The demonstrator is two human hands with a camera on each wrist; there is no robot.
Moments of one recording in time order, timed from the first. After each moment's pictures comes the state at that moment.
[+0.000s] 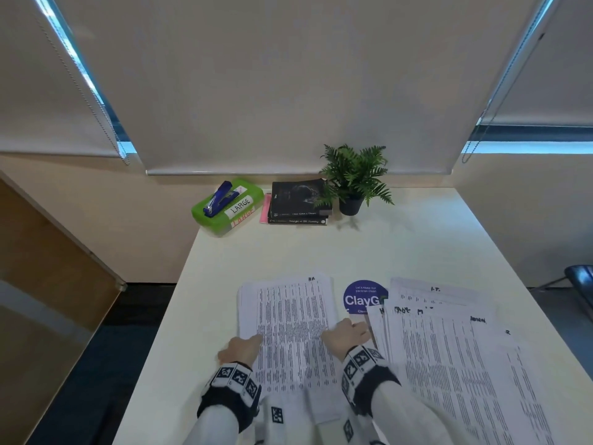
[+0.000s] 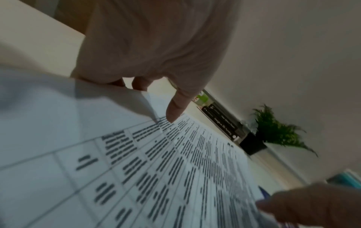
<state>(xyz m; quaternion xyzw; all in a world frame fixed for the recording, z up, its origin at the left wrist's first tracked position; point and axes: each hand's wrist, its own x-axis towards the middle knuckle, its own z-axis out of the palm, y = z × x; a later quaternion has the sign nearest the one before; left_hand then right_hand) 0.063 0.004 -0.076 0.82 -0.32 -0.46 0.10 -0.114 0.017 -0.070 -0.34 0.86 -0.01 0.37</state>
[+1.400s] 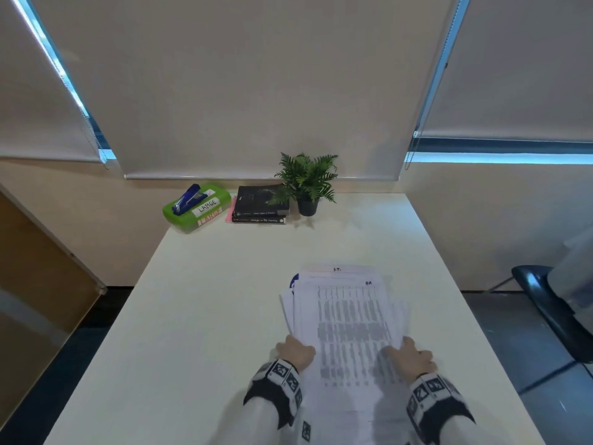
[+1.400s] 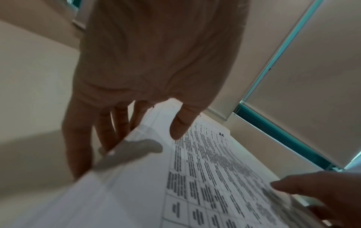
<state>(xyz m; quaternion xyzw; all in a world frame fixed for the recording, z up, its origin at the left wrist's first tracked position) -0.128 0.115 -0.062 0.72 -0.51 -0.46 -0.04 -0.333 0.177 -0.060 -0.27 0.89 -0.08 0.36</state>
